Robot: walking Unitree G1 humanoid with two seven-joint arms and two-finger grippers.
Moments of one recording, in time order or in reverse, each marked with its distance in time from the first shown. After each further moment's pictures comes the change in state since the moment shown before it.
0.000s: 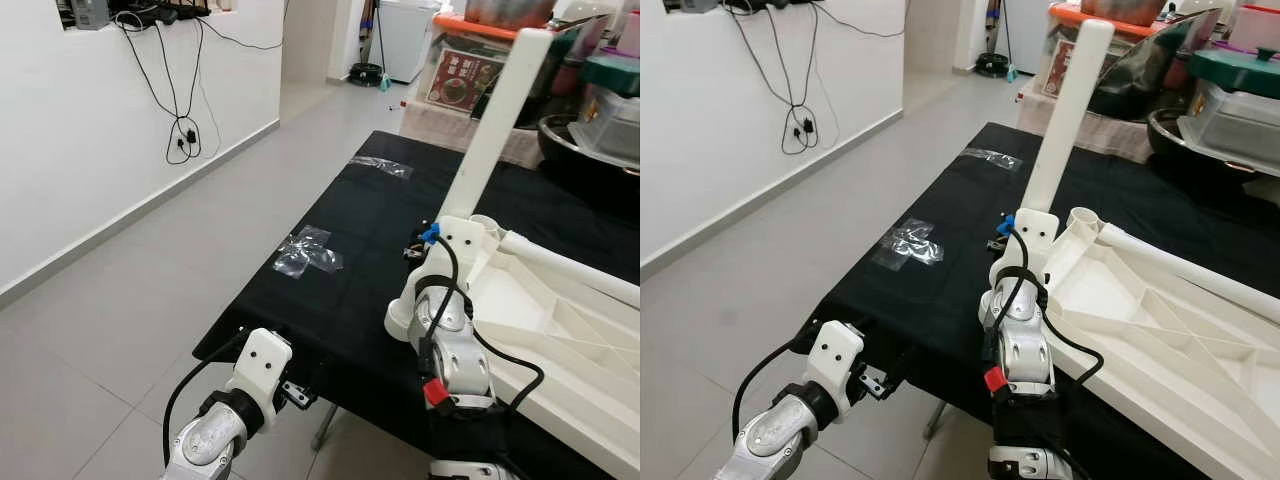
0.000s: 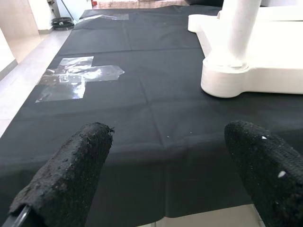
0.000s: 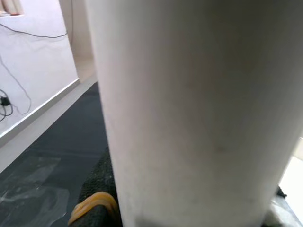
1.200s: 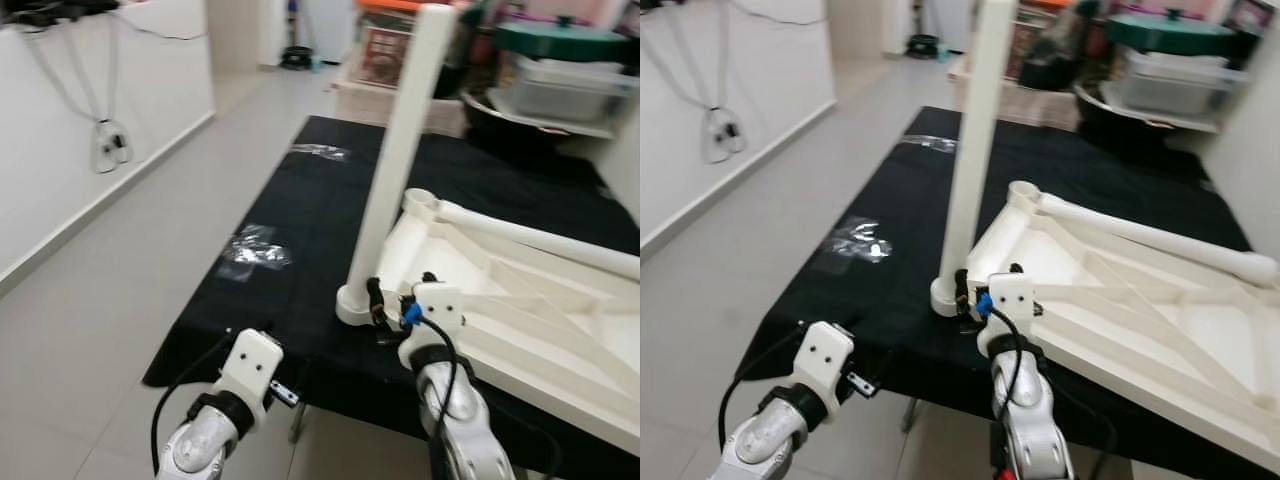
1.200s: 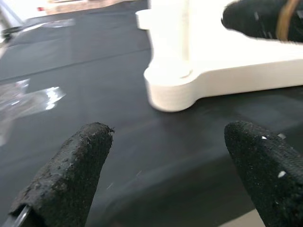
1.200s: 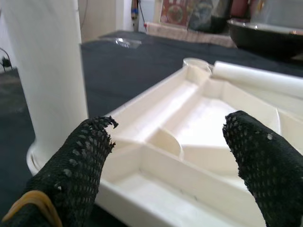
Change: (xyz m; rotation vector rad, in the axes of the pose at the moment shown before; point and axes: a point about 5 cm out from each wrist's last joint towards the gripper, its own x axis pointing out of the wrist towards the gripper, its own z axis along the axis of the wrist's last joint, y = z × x) left arm -0.010 0.009 0.002 0.058 0.003 0.107; right arm -0.066 -0.017 -0.054 -0.202 -0.042 0.387
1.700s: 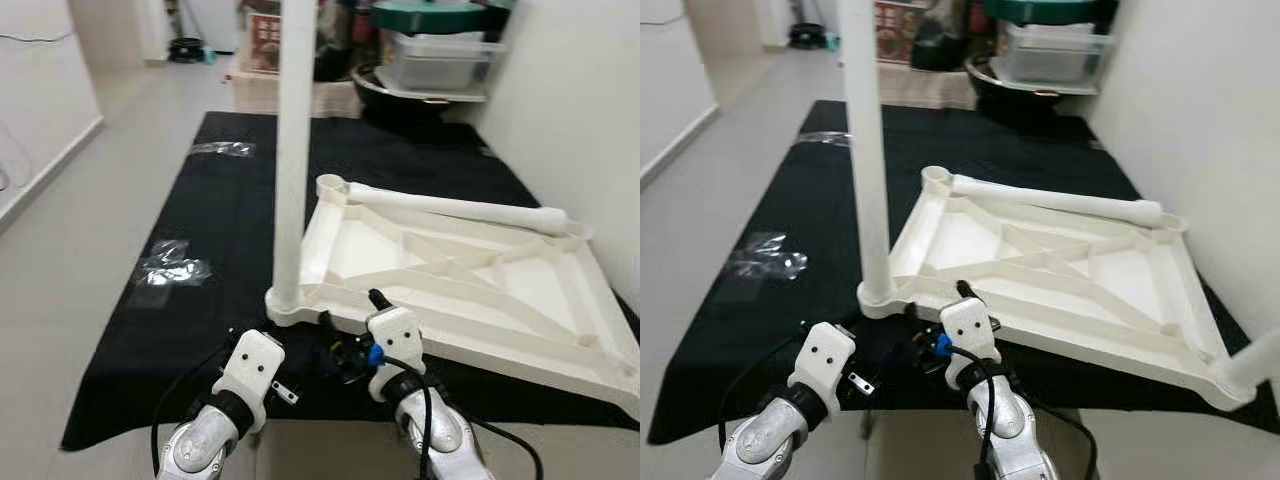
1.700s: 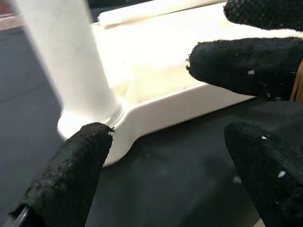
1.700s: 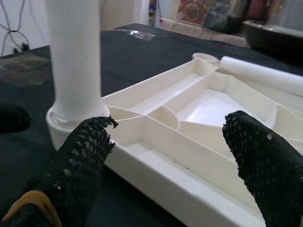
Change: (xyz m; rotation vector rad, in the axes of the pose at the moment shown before) left arm 0.002 0.001 0.003 0.032 -0.015 0.003; right arm -0.016 0.036 0.006 -0.083 -0.044 0.307
